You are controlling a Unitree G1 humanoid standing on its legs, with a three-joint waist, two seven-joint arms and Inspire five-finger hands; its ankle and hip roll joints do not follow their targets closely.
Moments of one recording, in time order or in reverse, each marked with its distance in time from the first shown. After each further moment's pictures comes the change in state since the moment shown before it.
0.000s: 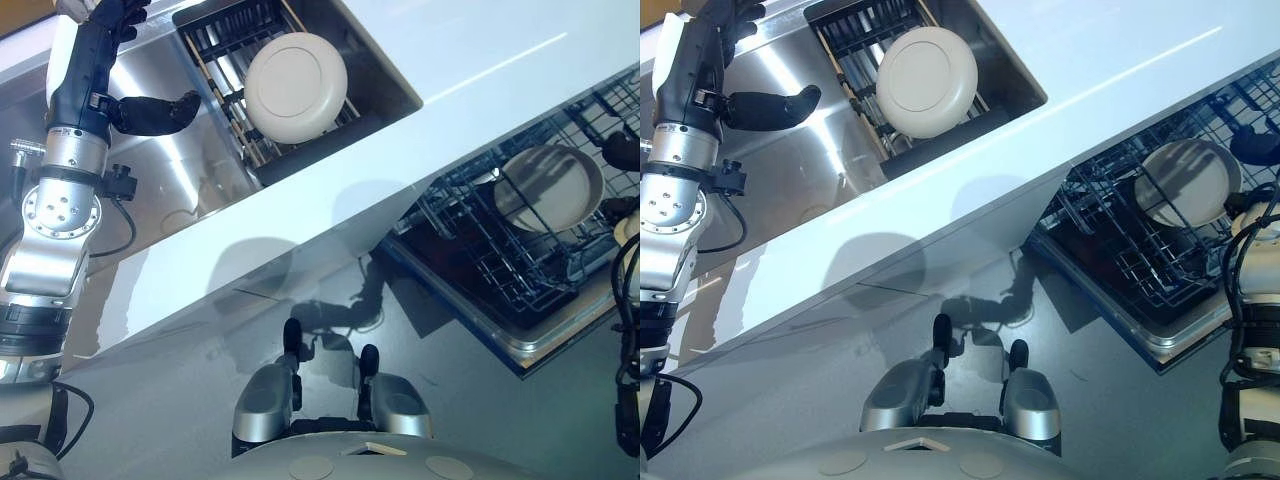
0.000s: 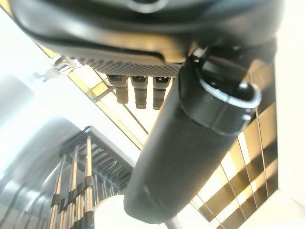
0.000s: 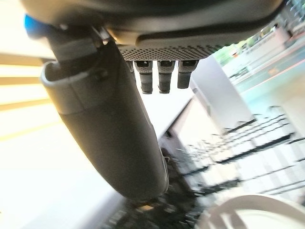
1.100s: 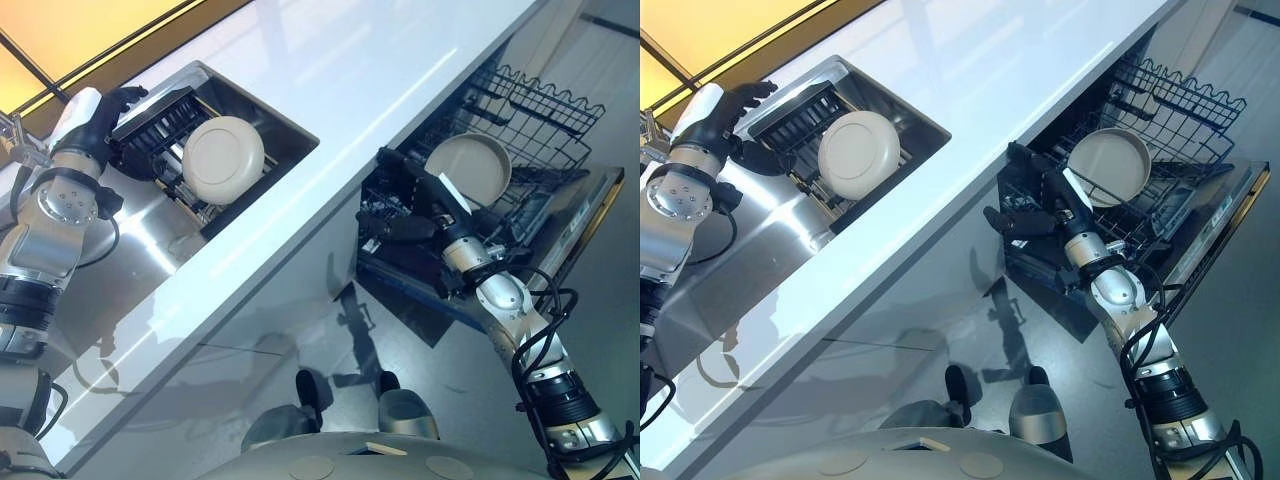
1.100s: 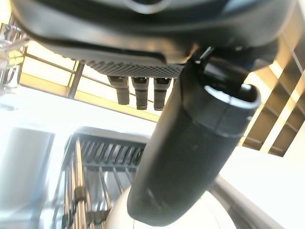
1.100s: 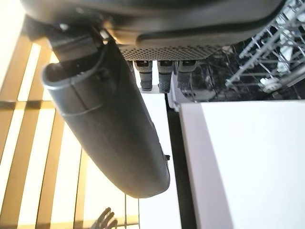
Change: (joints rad) left arm -0.128 0.113 -0.245 0.322 0.173 0.268 -0.109; right arm 0.284 0.261 0.393 -0.417 0.483 -0.129 0.549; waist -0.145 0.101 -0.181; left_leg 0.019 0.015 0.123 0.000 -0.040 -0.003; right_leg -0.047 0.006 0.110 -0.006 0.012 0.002
